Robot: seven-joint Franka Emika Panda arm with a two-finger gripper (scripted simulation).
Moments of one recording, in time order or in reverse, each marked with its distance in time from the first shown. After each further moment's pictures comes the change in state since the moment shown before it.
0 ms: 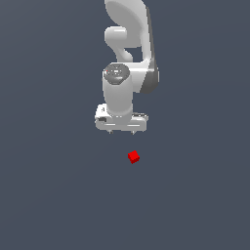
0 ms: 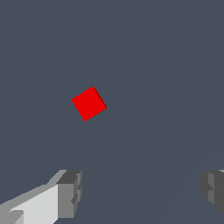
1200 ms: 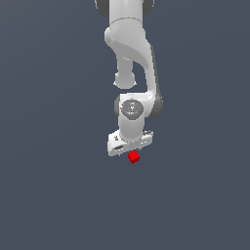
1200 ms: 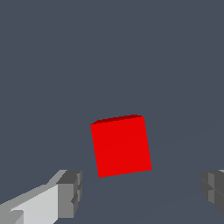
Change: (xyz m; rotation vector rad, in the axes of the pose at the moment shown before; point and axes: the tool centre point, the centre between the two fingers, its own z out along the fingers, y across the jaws) arm 0.045 -0.038 0.094 -0.026 0.030 -0.387
